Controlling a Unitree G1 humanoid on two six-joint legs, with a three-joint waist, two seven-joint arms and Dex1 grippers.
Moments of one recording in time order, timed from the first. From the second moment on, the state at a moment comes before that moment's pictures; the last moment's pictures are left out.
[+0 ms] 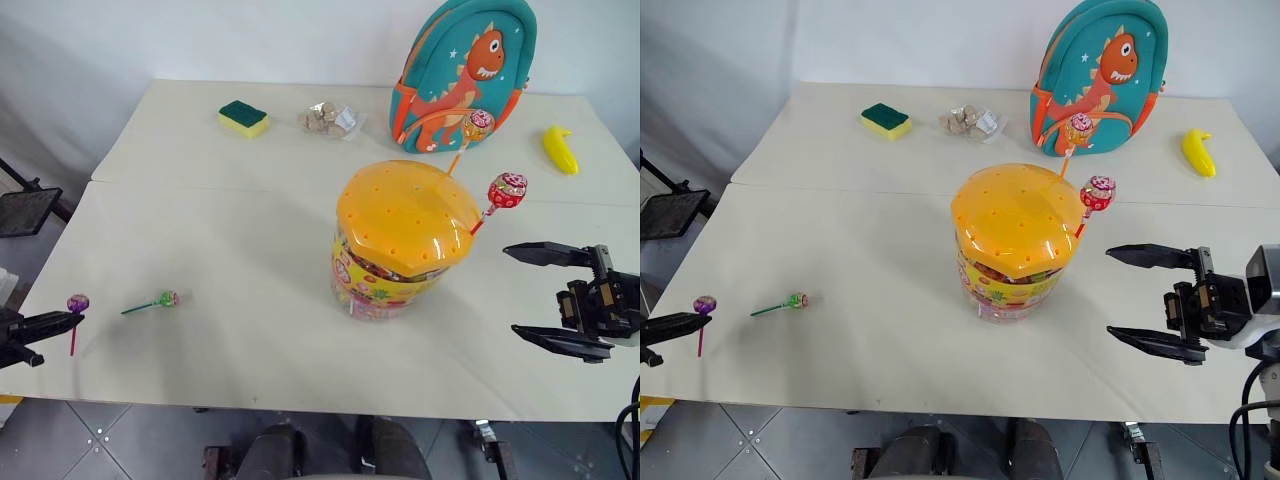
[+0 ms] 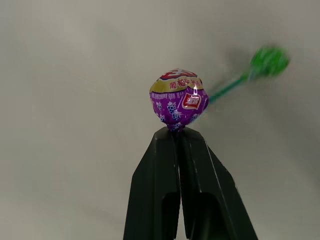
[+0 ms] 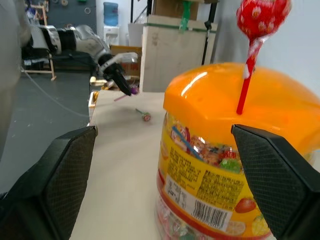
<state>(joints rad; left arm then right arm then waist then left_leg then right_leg) 0.10 1.11 0.60 0.25 -0.45 0.70 -1.07 -0.09 -0.84 -0.47 -0.16 0.95 0.20 1.54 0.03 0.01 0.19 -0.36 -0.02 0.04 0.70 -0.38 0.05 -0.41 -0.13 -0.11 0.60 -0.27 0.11</state>
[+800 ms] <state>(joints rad) -0.13 0.99 0.68 0.21 -0.65 0.45 -1.21 -0.01 -0.85 -0.60 -0.29 1.03 0.42 1.23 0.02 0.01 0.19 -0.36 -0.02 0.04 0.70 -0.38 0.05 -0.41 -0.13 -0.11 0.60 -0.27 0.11</state>
